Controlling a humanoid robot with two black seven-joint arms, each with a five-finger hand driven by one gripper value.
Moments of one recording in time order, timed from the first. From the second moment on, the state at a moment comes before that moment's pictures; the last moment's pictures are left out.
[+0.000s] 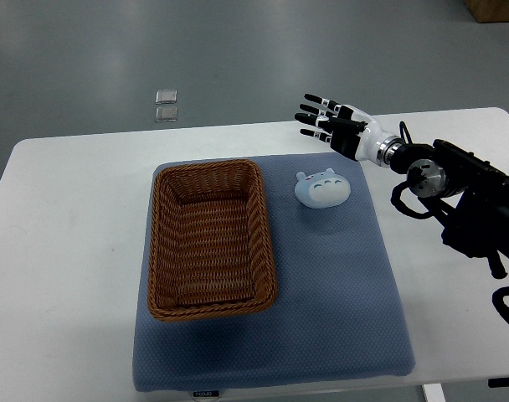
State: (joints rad) left arm 0.04 0.00 -0.12 -0.13 0.06 -0.05 0.04; right arm 0.90 -0.13 0.63 0.53 -0.14 0.30 0.03
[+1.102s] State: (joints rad) left arm 0.04 0.00 -0.12 -0.12 0.06 -0.04 0.04; right arm 0.93 -0.20 0.63 0.67 -0.82 0.42 0.15
